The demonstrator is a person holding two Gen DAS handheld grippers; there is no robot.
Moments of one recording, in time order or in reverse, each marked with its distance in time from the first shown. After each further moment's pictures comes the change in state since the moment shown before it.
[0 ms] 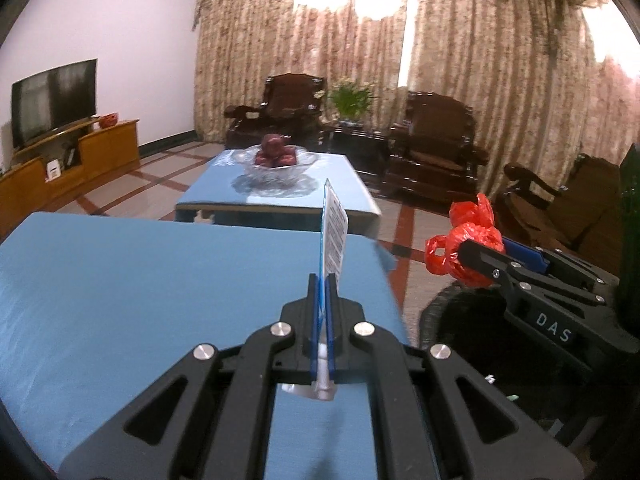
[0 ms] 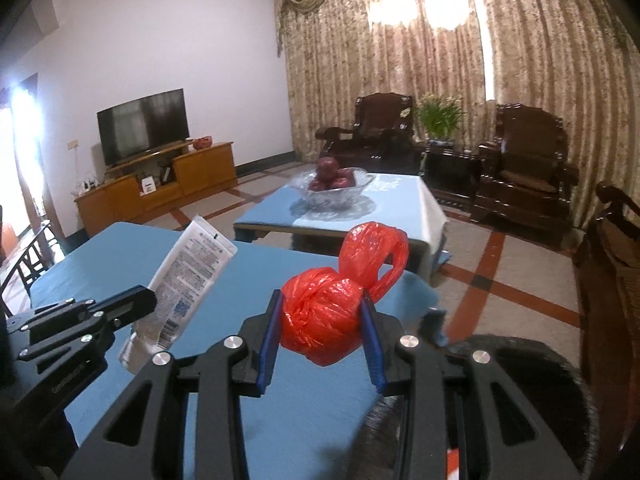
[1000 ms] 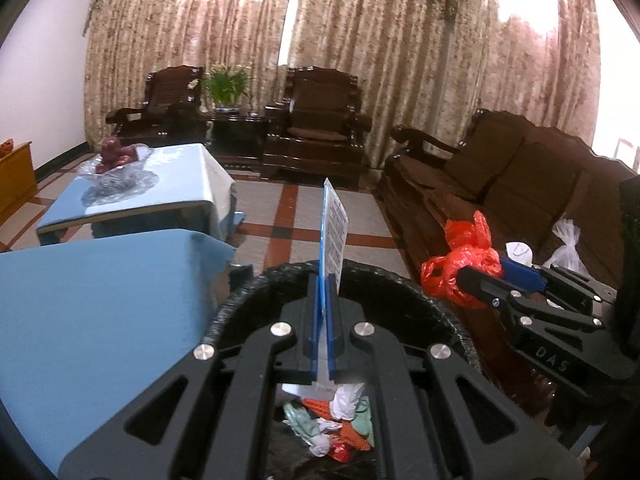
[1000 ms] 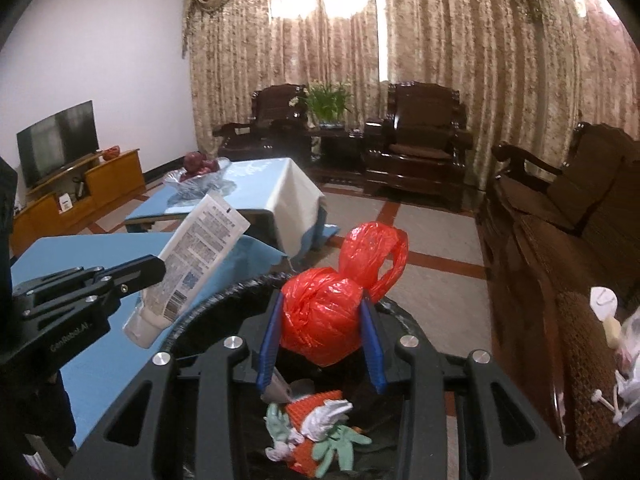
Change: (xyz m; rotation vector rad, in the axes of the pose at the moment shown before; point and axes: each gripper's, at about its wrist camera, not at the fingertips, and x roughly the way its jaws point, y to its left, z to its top) left arm 0.070 -0.213 -0.030 0.162 0.070 -0.360; right arm -0.084 -0.178 -0.059 0.139 0.051 -0.309
